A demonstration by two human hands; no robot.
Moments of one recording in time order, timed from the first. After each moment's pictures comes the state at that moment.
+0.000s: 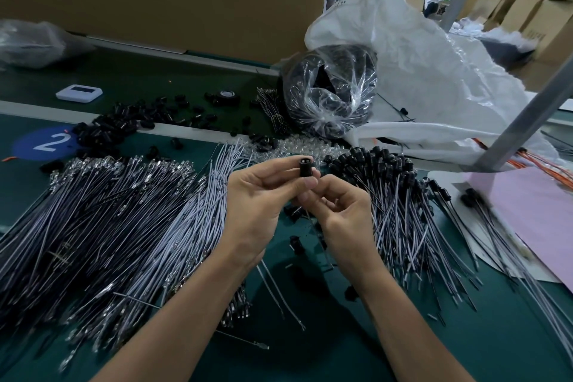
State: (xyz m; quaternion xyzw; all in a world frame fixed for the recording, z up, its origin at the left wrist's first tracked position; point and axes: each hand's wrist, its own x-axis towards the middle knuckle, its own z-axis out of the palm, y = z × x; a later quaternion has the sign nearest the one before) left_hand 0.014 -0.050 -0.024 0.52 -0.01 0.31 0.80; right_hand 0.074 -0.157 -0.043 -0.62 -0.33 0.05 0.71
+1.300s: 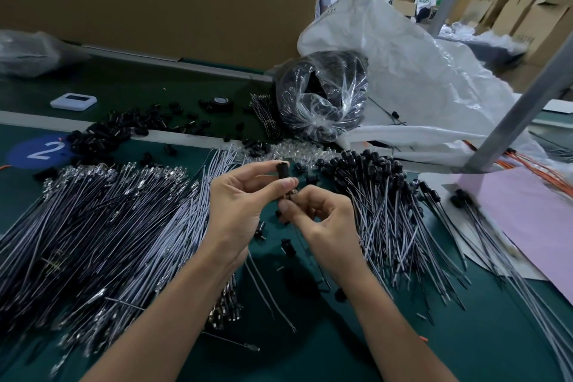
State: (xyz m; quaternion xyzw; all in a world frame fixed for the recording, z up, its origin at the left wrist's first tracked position) left_hand 0.014 -0.041 -0.027 0.51 0.08 0.28 0.81; right_hand 0.068 -0.160 -0.042 -0.69 -0.35 0.02 0.63
